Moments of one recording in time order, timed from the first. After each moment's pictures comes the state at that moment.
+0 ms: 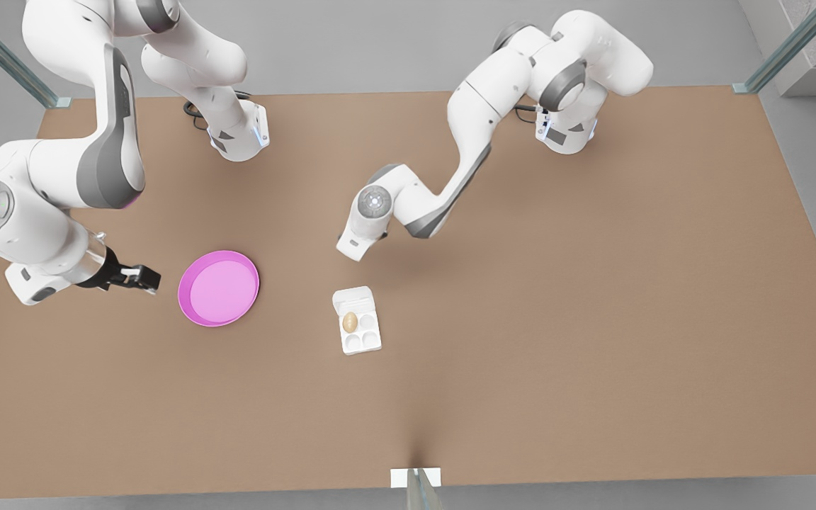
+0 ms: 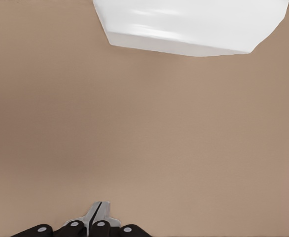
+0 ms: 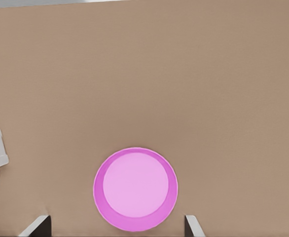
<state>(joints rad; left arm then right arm) -0.94 0.87 -0.03 -1.28 -0.24 2.24 -1.10 -0.03 0.22 0.07 -1.45 -0.05 1.65 0.12</state>
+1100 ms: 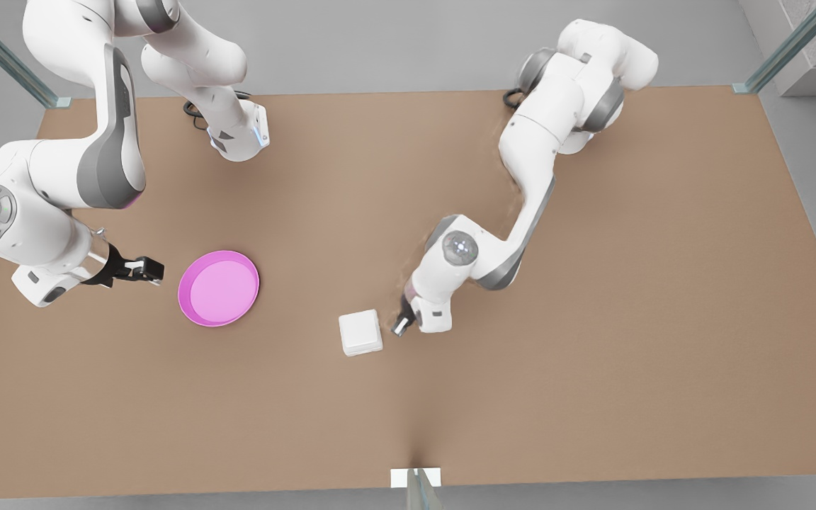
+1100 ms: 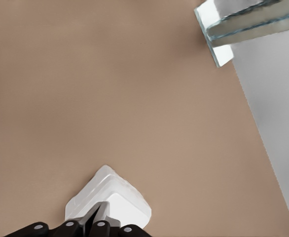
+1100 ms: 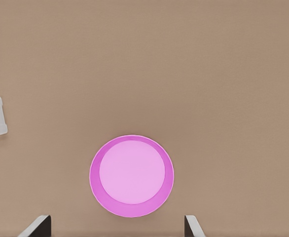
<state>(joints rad) -0.45 0.82 -0.07 -1.04 -0.16 2.26 -1.50 -0.03 0.22 0.07 -1.45 -0.05 1.60 0.00</state>
